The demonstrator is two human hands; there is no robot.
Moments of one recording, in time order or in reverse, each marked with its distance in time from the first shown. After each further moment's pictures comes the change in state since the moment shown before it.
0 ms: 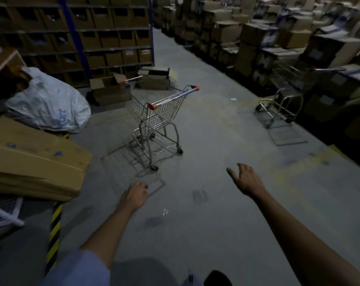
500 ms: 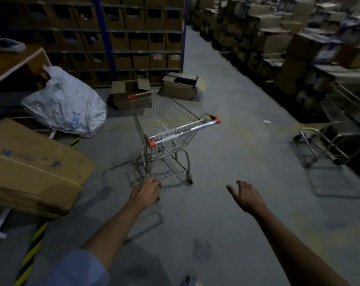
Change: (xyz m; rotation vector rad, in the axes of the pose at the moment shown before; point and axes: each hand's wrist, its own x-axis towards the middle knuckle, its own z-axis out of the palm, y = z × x) left_hand 0.369 0.093 -0.057 0.024 0.167 -0.001; right_hand 0.428 -0.018 -0.016 -0.078 -0.160 -0.189
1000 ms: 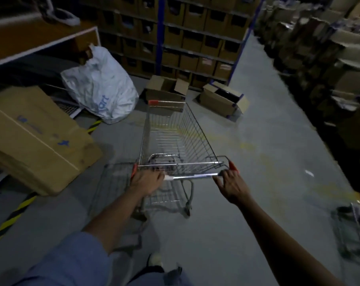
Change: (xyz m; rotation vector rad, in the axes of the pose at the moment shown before) left_hand 0.278 0.029 -0.035 0.206 -0.004 -0.390; right_hand 0.398 -0.068 -0.081 -0.289 0.220 -0.668
